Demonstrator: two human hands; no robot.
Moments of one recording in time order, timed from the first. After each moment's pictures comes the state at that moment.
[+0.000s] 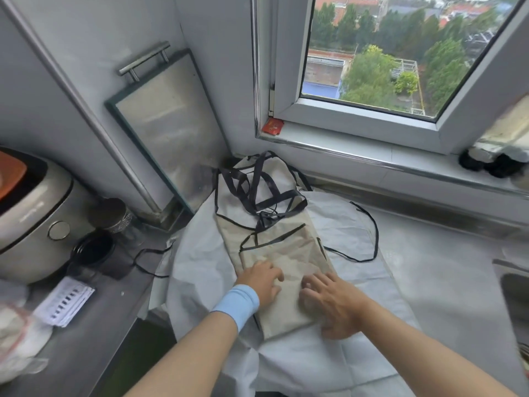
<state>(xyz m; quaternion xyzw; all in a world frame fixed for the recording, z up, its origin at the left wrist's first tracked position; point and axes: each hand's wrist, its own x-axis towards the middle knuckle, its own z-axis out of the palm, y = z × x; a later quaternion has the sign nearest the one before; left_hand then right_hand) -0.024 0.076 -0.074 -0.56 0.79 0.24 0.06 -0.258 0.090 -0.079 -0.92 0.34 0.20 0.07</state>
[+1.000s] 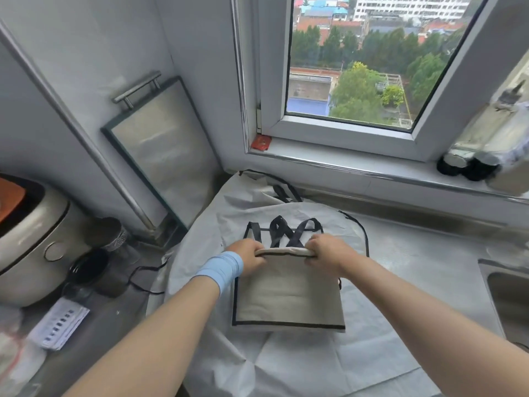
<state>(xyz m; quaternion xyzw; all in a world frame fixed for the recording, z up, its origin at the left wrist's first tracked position) -0.012 0.020 0.006 -0.63 0.70 0.32 0.05 -0.249 0.012 -0.012 -0.80 0.56 0.07 0.18</state>
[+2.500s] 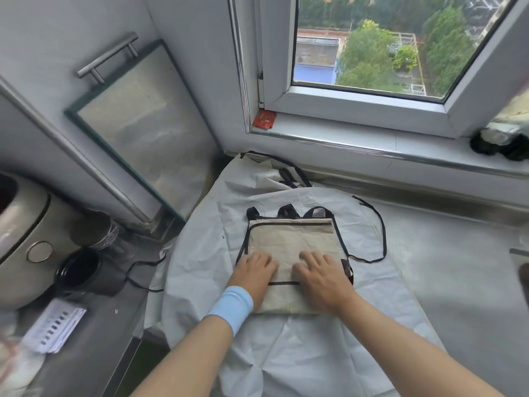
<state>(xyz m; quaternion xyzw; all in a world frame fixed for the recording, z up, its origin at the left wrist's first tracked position) -0.016 0.048 -0.090 -0.52 0.84 0.09 0.13 -0.226 0.054 -0.111 -0.87 0.48 0.04 0.04</state>
